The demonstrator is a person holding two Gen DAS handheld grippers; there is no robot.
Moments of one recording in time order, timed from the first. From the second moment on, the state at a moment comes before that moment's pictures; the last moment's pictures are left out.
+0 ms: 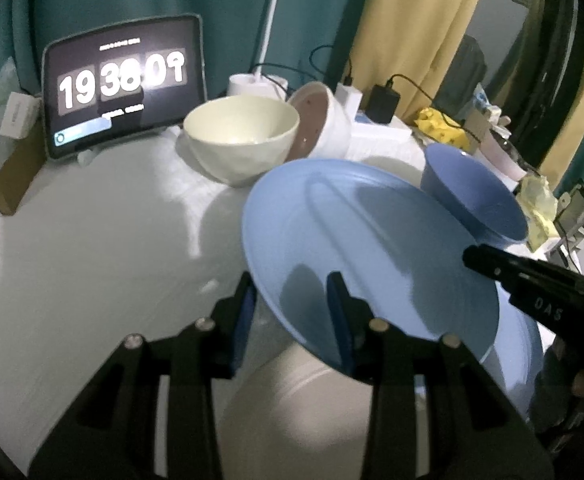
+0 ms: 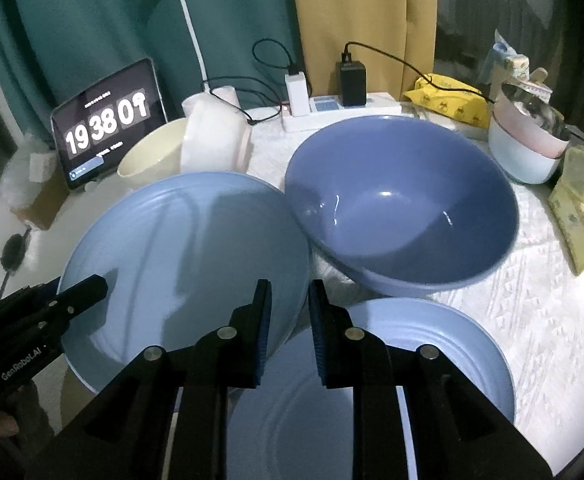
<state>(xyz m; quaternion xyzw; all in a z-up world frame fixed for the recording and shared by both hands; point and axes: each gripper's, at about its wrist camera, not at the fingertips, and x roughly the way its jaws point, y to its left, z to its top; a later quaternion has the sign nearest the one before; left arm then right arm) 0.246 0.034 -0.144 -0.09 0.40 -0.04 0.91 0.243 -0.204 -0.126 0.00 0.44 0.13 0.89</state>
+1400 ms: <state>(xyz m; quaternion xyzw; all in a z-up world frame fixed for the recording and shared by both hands) 0.107 0.033 -0.155 -0.05 0.40 -0.03 0.91 0.111 -0.196 -0.133 -0.03 0.45 0.16 0.88</state>
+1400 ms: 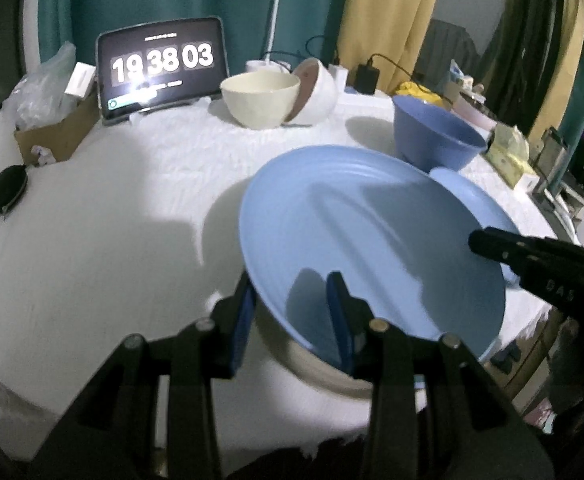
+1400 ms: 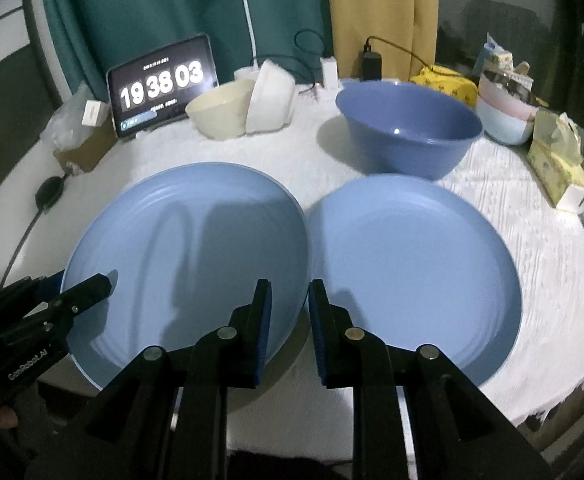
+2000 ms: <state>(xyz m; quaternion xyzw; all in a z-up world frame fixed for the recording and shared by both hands) 0.104 0.029 -0.177 -0.01 0.41 0.01 0.91 0.103 -0.192 -0.156 -0.05 0.47 0.14 0.87</state>
